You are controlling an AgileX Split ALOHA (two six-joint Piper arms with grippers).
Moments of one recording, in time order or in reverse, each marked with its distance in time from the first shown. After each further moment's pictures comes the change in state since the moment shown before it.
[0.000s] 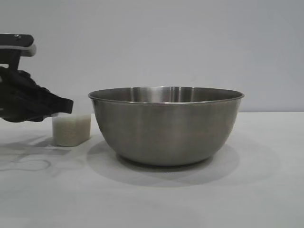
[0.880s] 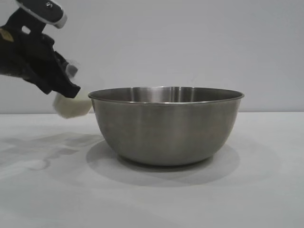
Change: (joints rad) left arm 0.000 -0.166 -0.025 0.127 0.016 0.510; right arm 0.000 0.000 0.000 -0.002 0.000 0.000
